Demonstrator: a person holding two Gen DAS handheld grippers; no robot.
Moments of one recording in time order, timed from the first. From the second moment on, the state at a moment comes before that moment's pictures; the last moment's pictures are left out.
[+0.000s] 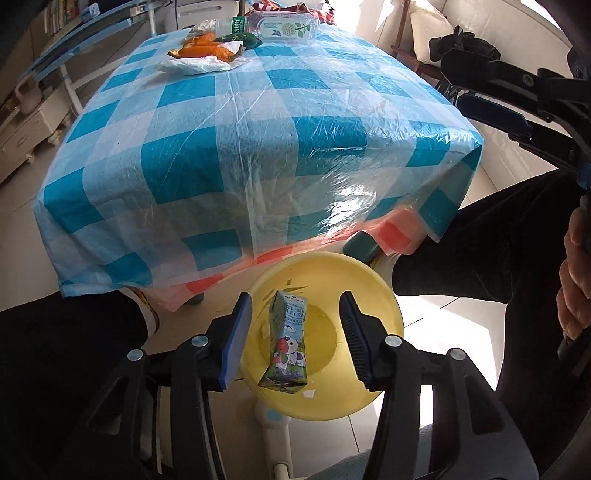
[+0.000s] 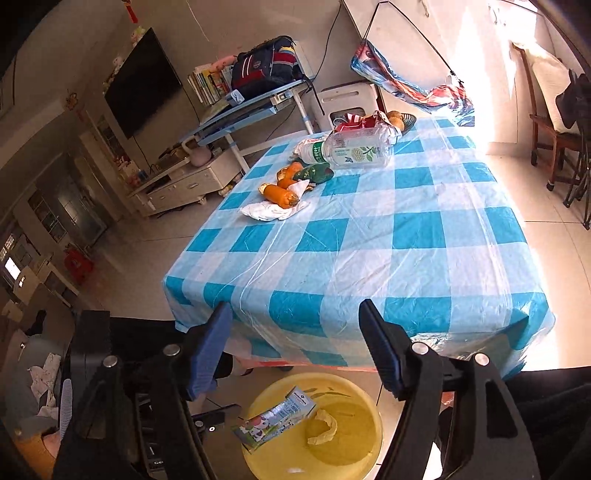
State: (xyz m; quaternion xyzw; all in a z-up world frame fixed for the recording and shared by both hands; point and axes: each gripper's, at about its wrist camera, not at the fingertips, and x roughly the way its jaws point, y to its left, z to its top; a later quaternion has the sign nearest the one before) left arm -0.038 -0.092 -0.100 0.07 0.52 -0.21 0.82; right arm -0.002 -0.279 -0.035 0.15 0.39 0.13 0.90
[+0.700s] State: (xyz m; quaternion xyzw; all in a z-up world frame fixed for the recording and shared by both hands) left arm -0.025 -0.004 -0.025 -0.02 0.35 -0.01 0.94; right arm -0.009 -0.267 -0.041 0.07 0.37 0.09 0.92
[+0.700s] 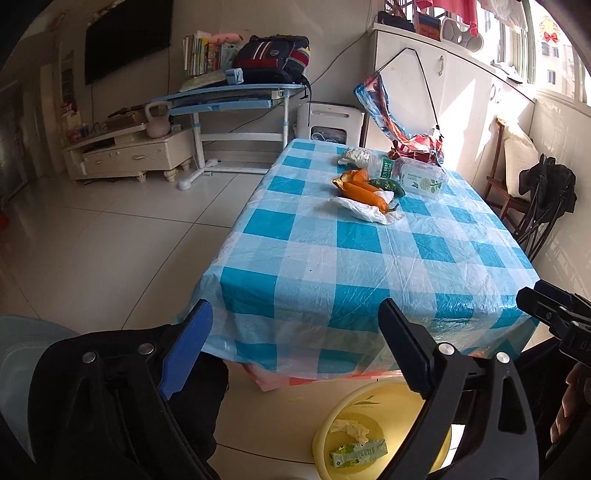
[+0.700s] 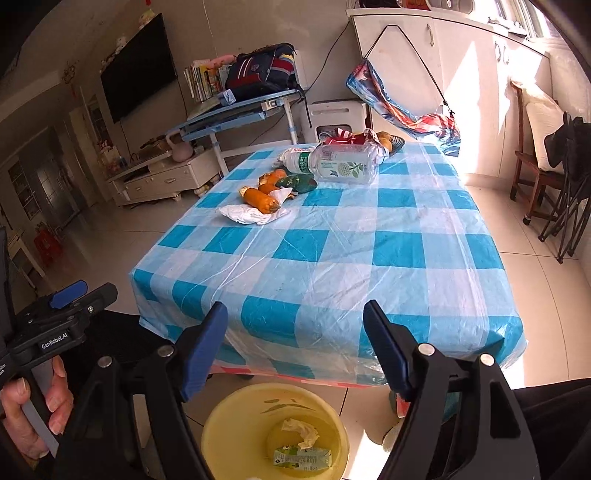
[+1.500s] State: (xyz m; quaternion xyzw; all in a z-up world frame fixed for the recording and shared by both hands) left arm -0.023 -0.003 -0.032 -0.02 0.35 0.00 0.94; right arm -0.012 -0.257 -0.042 0.04 0.37 0.09 0.92
